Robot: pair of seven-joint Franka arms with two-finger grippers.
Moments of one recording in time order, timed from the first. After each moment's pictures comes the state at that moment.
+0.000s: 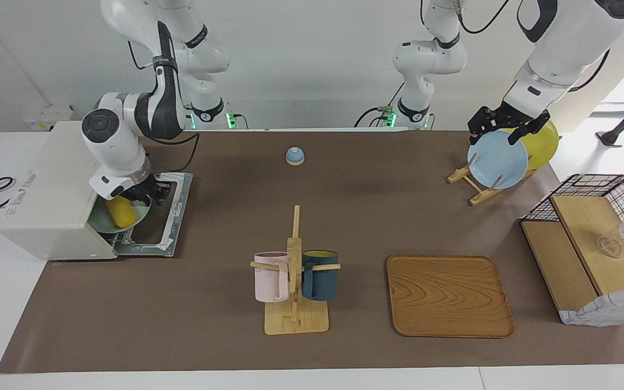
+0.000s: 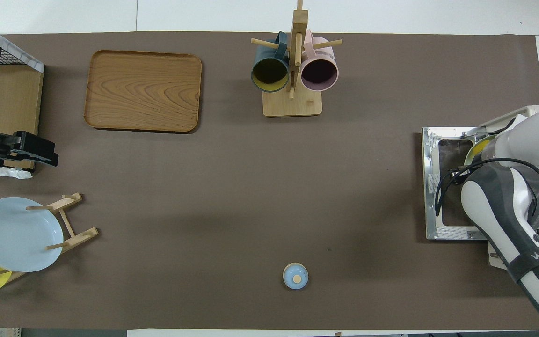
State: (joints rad) left arm -0.12 -0.02 0.01 -1.58 -0.03 1.46 -0.03; right arm -0.08 0.06 0.00 -2.16 -0.14 2.08 -0.11
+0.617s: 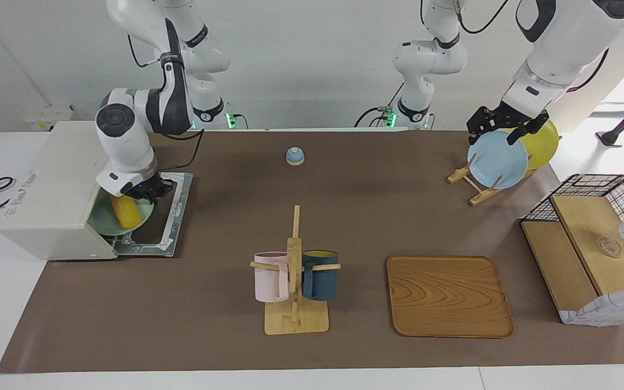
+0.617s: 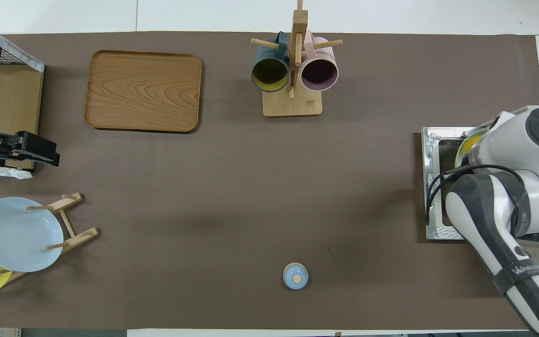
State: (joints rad) left arm -0.12 -0.02 0.01 -1.58 -0.03 1.46 -0.03; right arm -0.01 0.03 0.02 -2.15 -0.20 2.08 -0.11
